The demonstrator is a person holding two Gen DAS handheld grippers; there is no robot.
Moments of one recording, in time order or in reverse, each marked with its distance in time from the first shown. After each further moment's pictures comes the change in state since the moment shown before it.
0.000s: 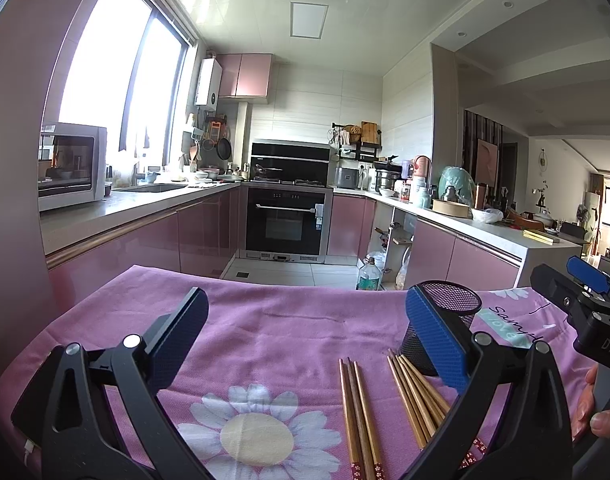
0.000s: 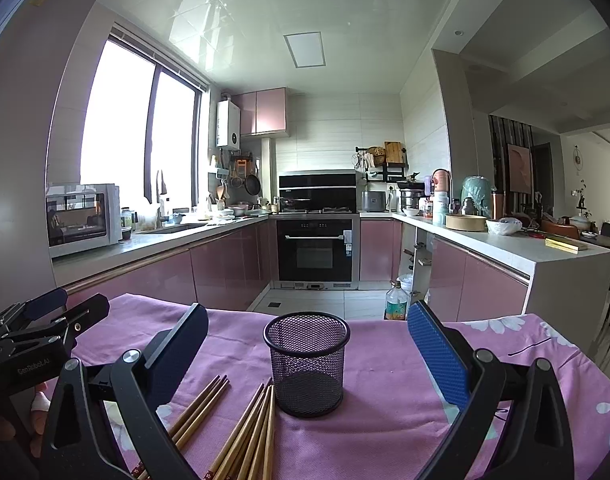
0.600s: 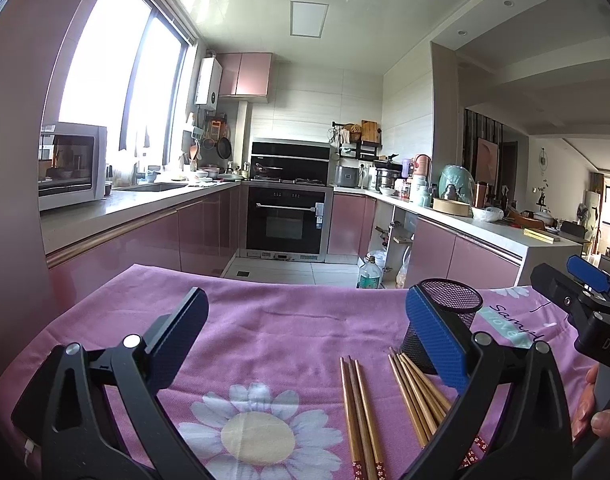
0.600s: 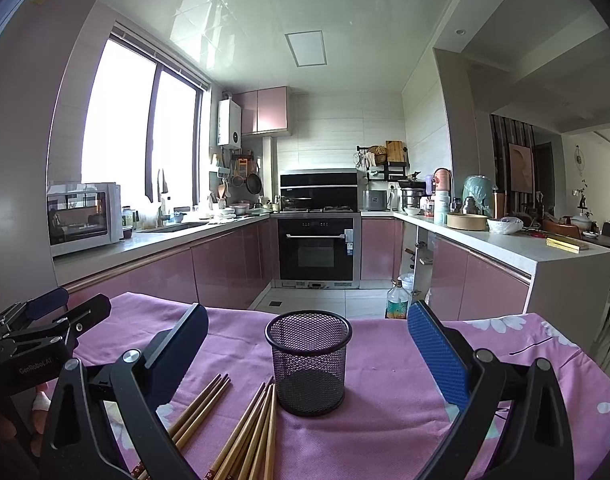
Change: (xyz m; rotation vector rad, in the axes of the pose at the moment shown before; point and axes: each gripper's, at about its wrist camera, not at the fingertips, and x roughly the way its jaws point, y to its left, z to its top) left arm 0.000 0.000 0.000 0.001 0.000 0.001; right arm 0.002 0.002 -0.002 -0.002 0.003 0.002
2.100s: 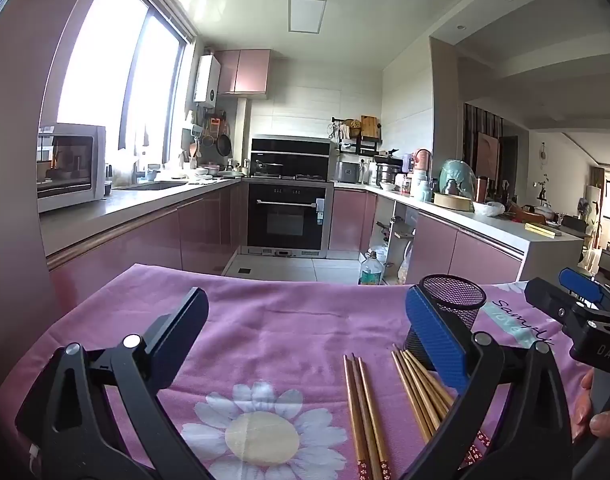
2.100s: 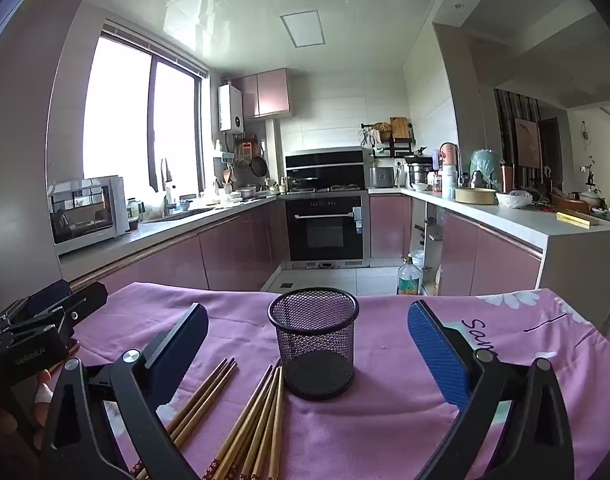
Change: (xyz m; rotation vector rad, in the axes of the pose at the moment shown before) left arm 0.002 0.000 0.003 0.015 0.022 0.000; right arm 0.019 -0.008 -0.011 0.047 0.096 0.036
